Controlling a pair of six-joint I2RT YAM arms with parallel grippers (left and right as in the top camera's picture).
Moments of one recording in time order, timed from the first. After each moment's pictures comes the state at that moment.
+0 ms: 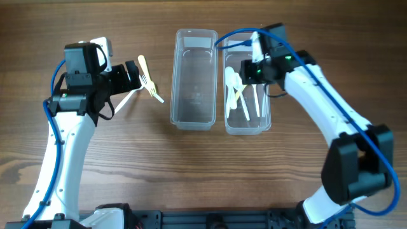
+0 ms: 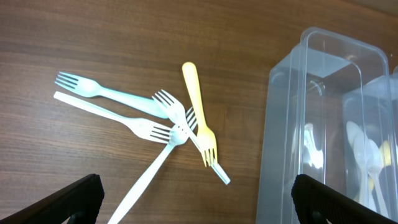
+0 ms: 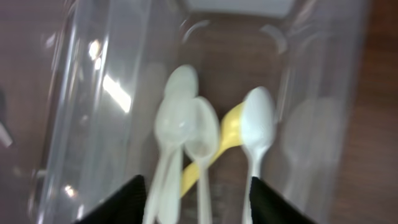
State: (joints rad) left arm 0.03 1.37 1.13 -0.63 0.10 -0.20; right arm 0.27 1.79 1.37 -0.67 -0.10 0.18
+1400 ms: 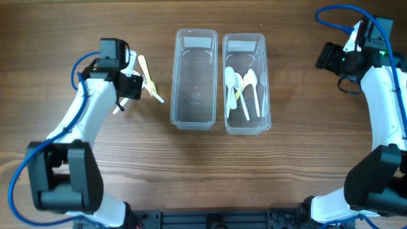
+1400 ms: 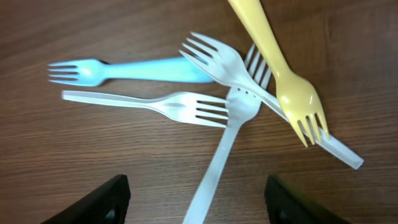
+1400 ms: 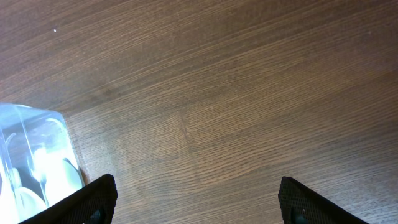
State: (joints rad) left arm -0.05 1.73 1.19 -0.64 -0.18 0.16; right arm -0.22 1.70 1.42 -0.76 -0.03 0.18
